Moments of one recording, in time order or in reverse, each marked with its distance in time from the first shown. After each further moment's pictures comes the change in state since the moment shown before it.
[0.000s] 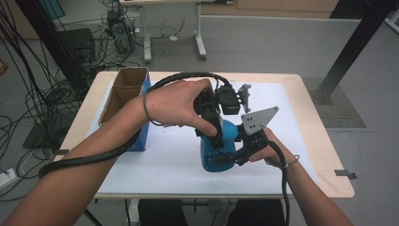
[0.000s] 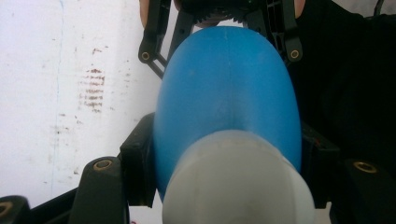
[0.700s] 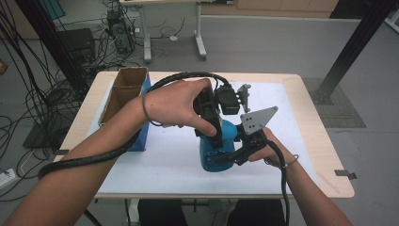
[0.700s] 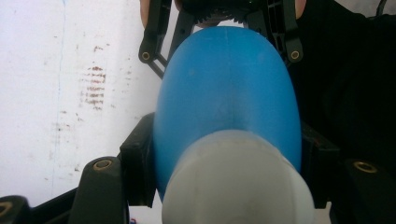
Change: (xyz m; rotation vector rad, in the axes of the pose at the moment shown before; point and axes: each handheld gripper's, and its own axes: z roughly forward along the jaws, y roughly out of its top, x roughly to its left) left arm -0.001 0.000 -0.001 0.005 0.005 -0.008; right arm 0.000 0.001 0.001 -0.003 0.003 -0.002
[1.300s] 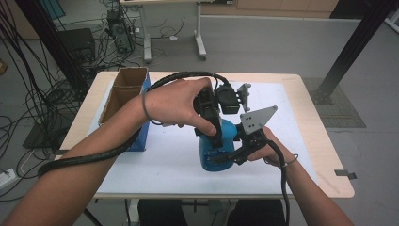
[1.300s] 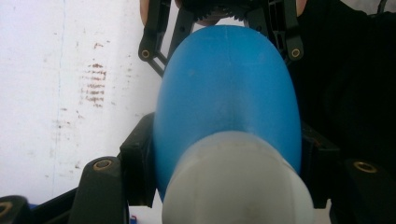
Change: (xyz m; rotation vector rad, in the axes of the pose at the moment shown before) left arm 0.002 0.000 0.000 0.016 -0.002 -0.003; right arm -0.002 0.001 0.001 0.004 0.004 0.000
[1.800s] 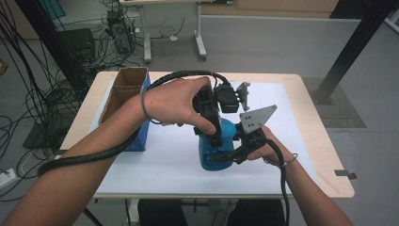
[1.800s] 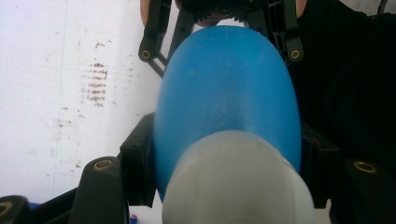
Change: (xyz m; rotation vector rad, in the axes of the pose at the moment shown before) left arm 0.001 -0.001 -0.001 -0.003 0.000 -0.004; right arm -0.002 0.001 0.001 -0.005 0.001 -0.002
